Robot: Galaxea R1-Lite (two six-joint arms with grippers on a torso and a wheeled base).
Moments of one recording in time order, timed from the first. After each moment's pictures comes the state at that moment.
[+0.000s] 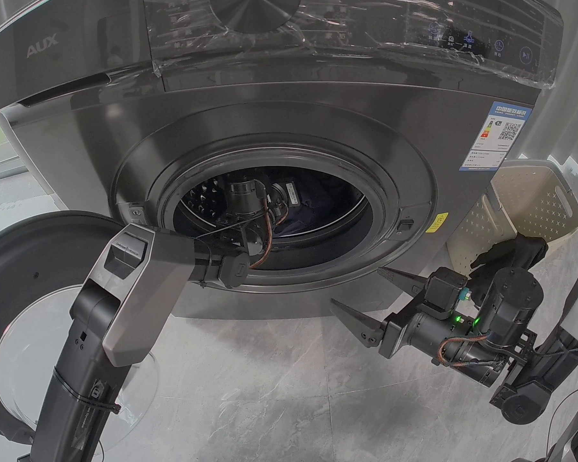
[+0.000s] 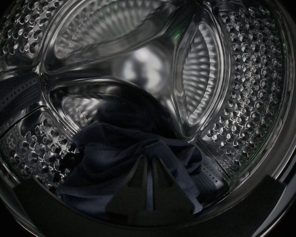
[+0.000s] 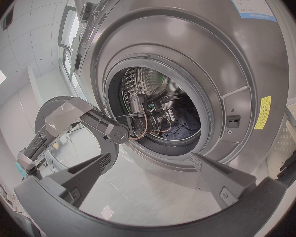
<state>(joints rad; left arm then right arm) -0.49 2.62 -2.00 -0.77 0.23 -0.21 0.69 1.90 -0.37 -1.55 0.04 0.10</state>
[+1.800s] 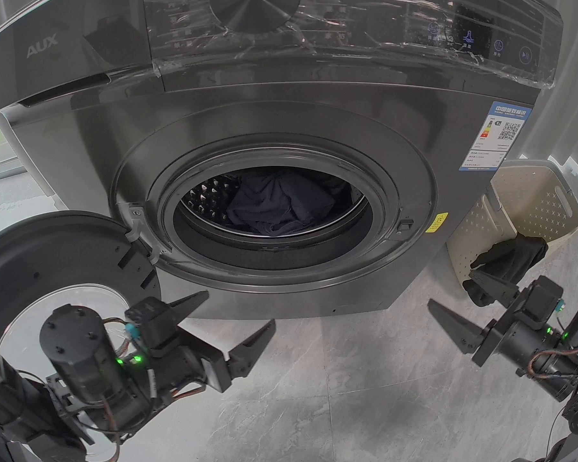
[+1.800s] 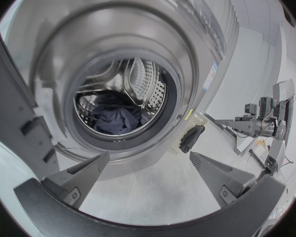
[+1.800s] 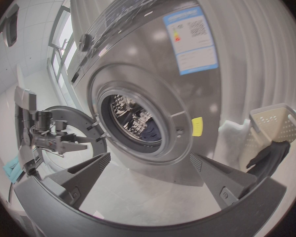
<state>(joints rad) -0.77 1.69 -0.22 -1.40 0.19 -0.12 0.60 1.53 -0.05 -1.53 -0.05 0.08</state>
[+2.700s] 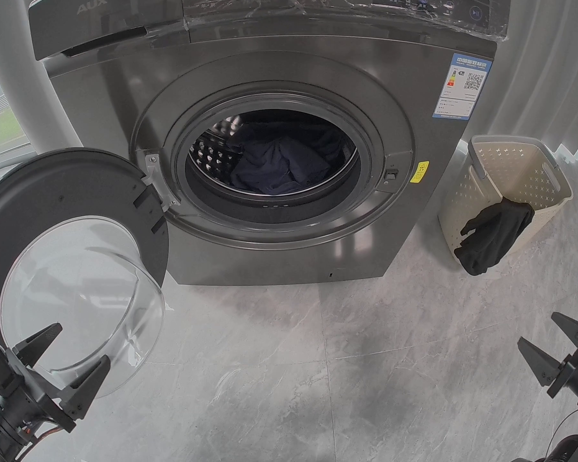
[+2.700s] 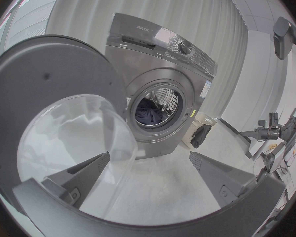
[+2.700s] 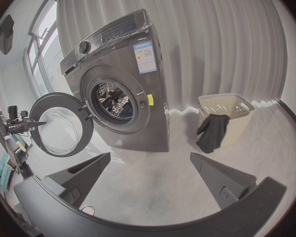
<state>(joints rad) -0.56 0.79 -0.02 -0.74 0.20 -0.12 0.34 0.79 -0.02 -0.68 -0.05 0.08</state>
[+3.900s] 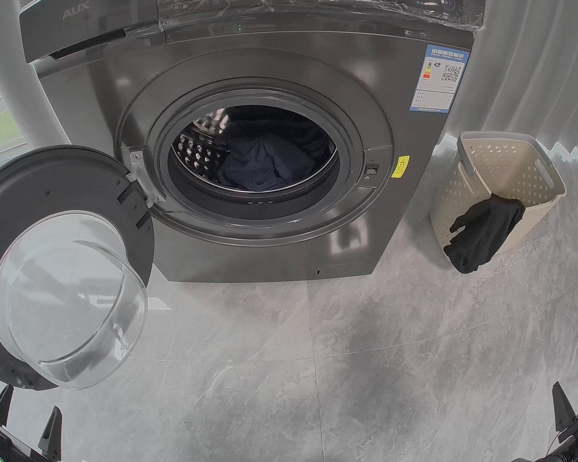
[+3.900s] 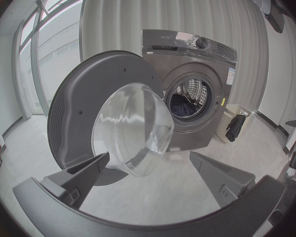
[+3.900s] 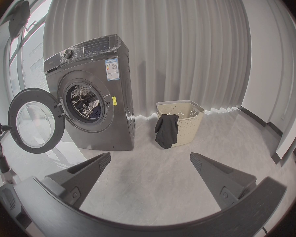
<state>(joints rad) 0.00 0.02 -0.02 0.01 0.03 -0.02 0.00 0.03 -0.02 -0.01 -0.04 0.02</state>
